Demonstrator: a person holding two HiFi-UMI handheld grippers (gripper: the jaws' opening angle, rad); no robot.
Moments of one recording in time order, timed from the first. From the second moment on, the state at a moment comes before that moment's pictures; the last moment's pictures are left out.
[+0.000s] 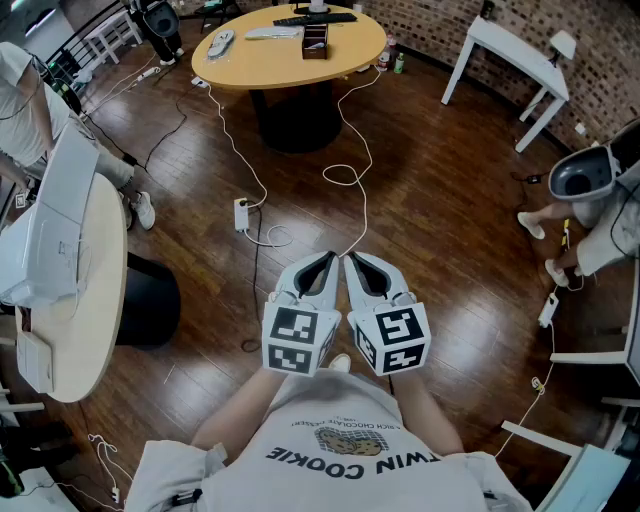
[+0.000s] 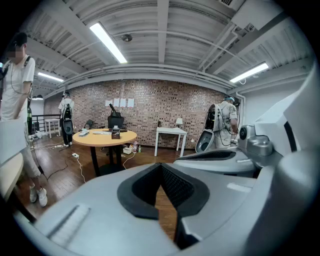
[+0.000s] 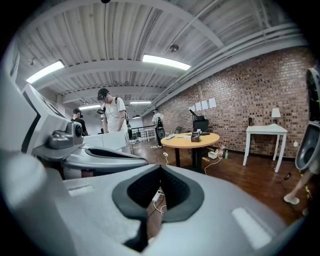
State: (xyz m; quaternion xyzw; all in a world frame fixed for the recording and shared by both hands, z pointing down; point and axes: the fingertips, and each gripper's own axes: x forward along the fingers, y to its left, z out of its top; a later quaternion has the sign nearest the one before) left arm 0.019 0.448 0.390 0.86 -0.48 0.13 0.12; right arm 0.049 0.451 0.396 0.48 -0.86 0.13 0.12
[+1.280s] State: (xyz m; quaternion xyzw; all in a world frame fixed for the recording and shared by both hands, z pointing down) left arm -0.103 0.204 0.388 0.88 -0.44 0.11 0.13; right arm -0.075 0.210 0.389 0.52 -0.84 0.12 0.12
